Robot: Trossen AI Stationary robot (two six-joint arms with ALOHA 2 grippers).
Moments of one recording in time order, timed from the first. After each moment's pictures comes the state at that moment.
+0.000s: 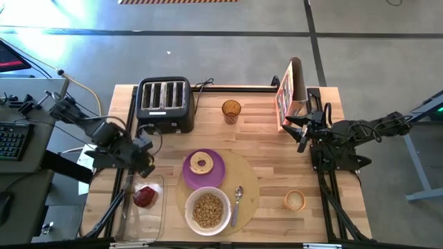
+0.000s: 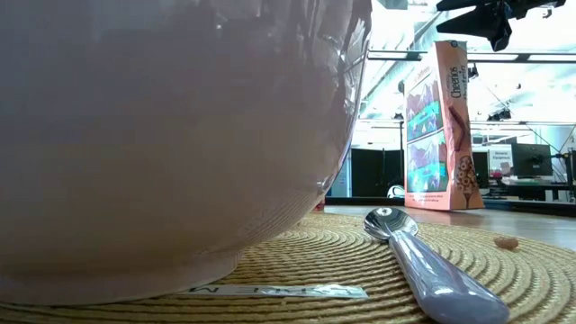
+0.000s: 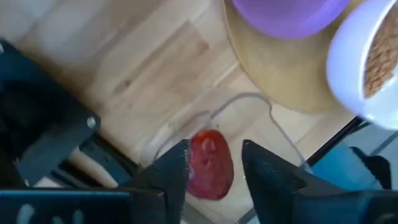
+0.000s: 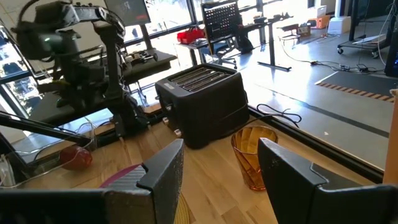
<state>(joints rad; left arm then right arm) -0.52 0.93 1.00 -1.35 0.01 -1.39 0.31 0.47 0.59 -0.27 0.71 0.34</state>
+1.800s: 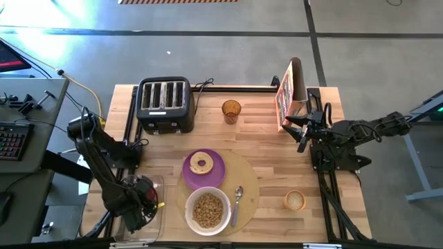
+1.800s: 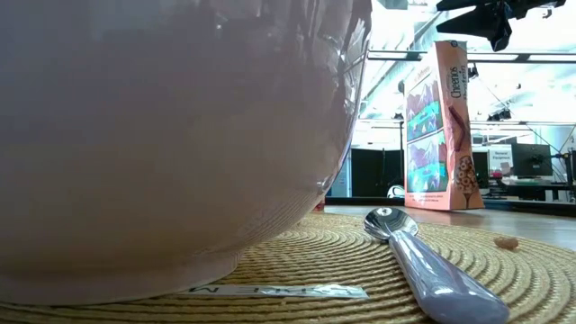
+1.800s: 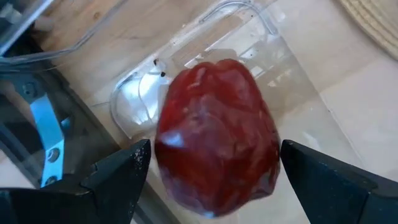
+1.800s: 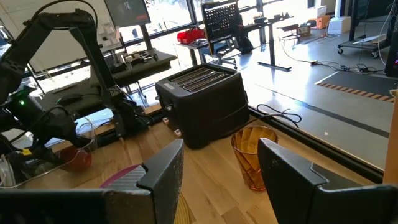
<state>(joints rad) -1.08 1.54 0.99 -1.11 -0.09 -2.02 0.31 0.47 0.59 -0.27 0.71 0.34</state>
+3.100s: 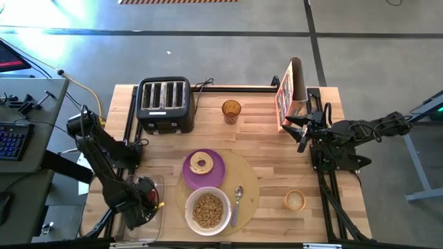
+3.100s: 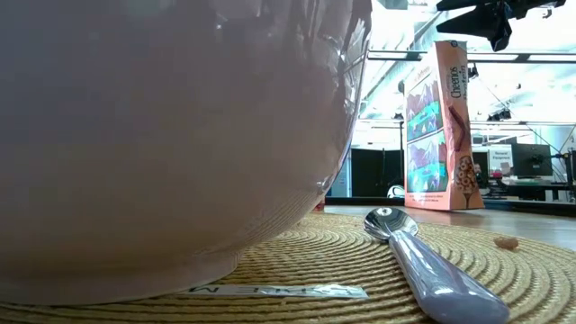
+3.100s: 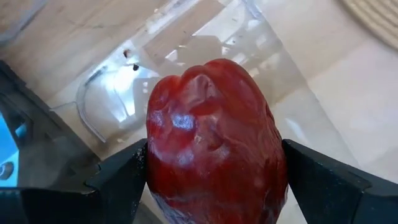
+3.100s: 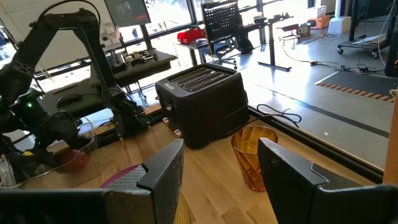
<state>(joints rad) -1.07 1.50 0.90 -0.96 -0.09 -1.99 0.31 0.47 0.59 -0.27 0.71 0.34</state>
